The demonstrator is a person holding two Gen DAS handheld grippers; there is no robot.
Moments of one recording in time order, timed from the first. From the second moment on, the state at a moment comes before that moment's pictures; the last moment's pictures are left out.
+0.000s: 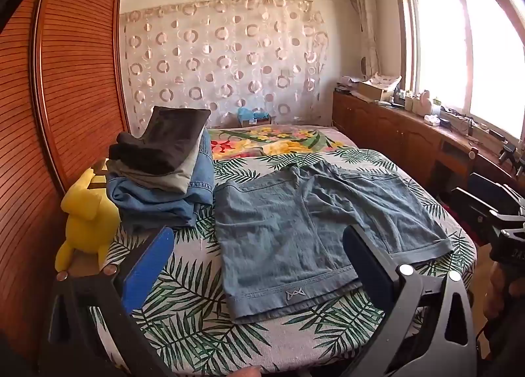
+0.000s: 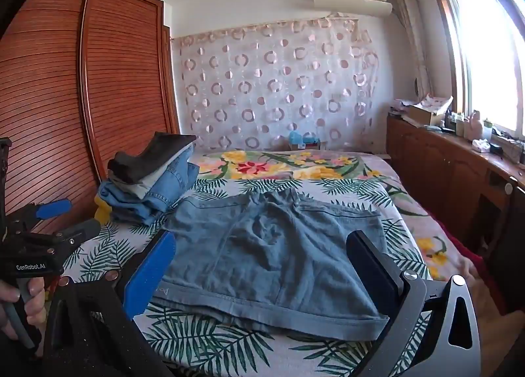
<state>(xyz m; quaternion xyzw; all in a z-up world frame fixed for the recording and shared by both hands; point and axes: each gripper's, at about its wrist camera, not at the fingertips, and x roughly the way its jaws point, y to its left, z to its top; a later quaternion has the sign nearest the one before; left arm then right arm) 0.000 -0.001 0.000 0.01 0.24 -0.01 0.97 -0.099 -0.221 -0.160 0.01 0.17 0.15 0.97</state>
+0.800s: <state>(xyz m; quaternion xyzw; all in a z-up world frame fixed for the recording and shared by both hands) -0.002 0.005 0.002 0.00 0.24 -0.01 0.97 -0.100 -0.222 -0.160 0.01 0.17 0.15 0.97</state>
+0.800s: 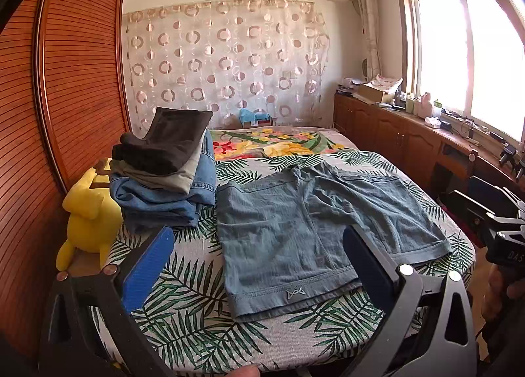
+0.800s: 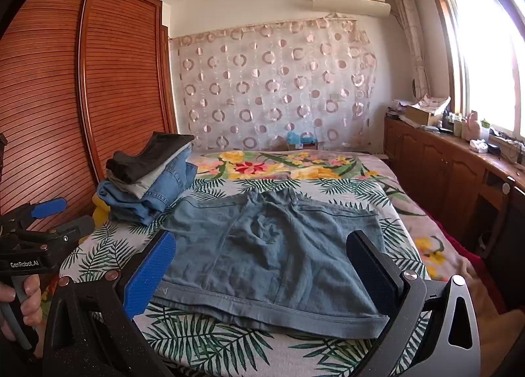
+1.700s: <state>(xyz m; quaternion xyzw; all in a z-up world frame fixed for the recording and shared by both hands) -0.007 0.003 0.008 0.00 0.24 -0.01 0.97 -0.100 -0.223 -0.161 0.01 0.17 0.15 0.97</state>
